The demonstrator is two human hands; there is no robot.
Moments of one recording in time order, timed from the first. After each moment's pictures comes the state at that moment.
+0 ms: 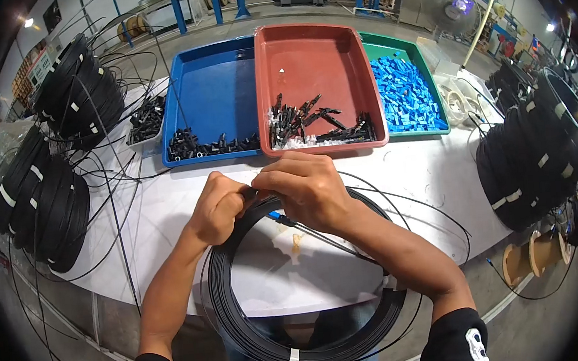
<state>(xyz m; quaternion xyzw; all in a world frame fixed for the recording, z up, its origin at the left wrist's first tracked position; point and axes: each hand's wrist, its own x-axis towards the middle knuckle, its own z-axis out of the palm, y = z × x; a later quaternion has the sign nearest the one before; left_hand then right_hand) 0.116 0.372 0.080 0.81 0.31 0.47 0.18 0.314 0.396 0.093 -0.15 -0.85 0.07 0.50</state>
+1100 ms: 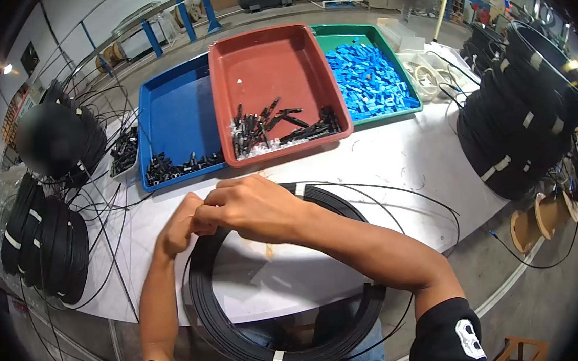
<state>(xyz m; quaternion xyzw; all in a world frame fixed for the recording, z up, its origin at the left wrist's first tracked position) 0.086 0.396 0.066 0.79 0.32 0.27 0.44 0.315 0.390 0.093 -0.14 -0.92 0.07 0.36</state>
